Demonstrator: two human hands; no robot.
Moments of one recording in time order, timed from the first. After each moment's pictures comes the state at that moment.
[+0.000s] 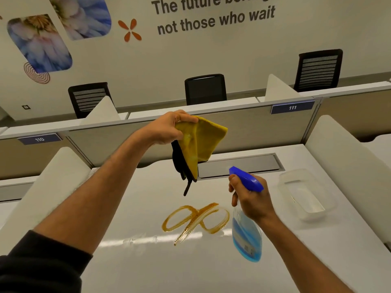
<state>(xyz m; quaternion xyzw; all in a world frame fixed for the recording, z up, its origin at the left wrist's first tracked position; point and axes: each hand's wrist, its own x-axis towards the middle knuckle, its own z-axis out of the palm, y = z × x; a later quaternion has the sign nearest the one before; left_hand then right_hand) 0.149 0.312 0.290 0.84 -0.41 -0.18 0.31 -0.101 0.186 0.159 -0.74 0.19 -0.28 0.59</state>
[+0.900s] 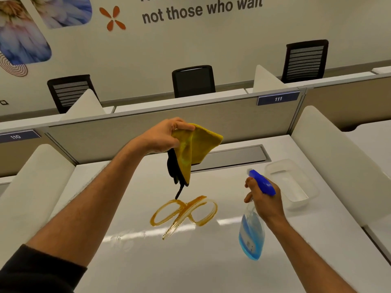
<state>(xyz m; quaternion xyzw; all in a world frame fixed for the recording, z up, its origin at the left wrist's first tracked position) 0.126 0.290 0.253 0.82 -0.43 -0.22 0.30 -0.139 0.118 0.084 -0.69 0.32 -0.29 0.58</state>
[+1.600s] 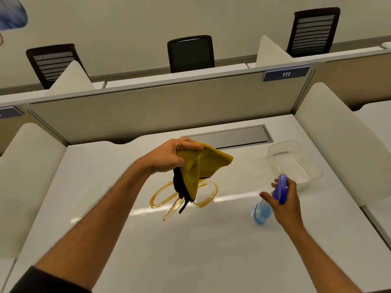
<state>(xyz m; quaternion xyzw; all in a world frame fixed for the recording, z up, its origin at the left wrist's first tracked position) 0.101 0.320 0.158 0.78 -0.40 -0.34 0.34 -0.188 0.091 -0.008 -0.70 0.39 -0.24 0.55</state>
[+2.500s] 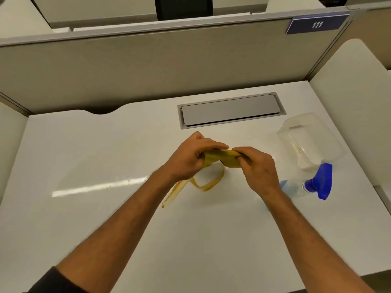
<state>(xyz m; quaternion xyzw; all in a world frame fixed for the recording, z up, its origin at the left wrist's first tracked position) 0.111 0.302 0.011 0.77 -0.50 -0.19 0.35 -0.056 0.147 0.002 -0.89 0.23 -0.19 0.34</state>
